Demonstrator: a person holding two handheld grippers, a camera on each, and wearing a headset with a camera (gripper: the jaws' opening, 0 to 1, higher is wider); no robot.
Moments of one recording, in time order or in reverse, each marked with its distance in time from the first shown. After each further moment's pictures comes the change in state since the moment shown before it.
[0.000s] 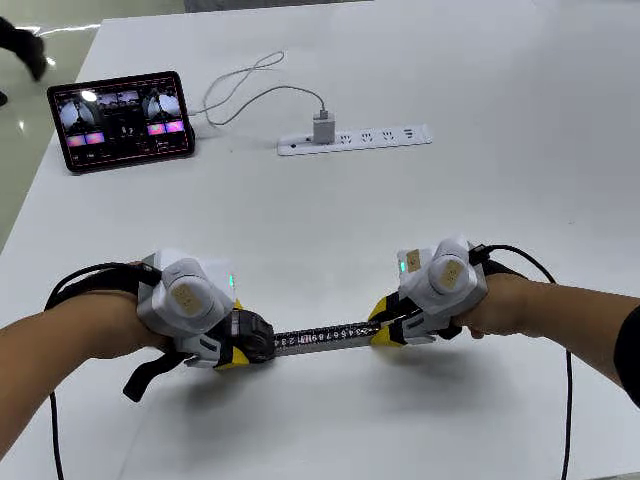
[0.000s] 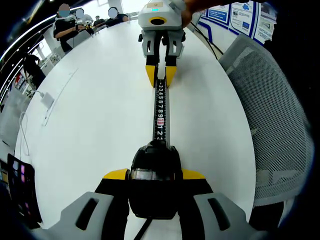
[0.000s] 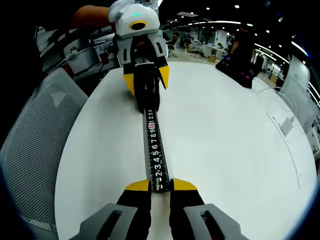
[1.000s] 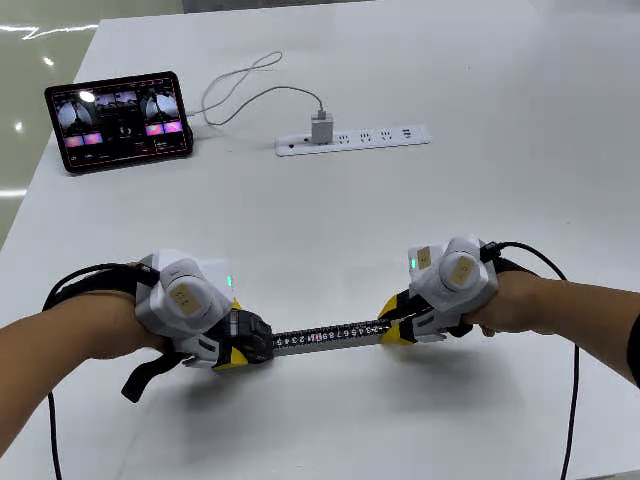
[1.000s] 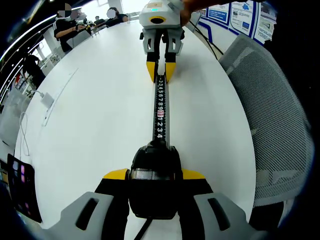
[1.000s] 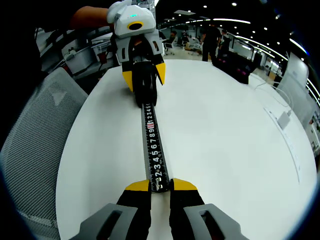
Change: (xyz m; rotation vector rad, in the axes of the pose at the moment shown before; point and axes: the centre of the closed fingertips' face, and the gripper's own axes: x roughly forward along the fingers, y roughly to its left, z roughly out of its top) left arm 0.000 0.000 0.001 0.000 -0.001 -0.002; right arm -0.010 -0.002 -0.012 0.020 0.015 -0.003
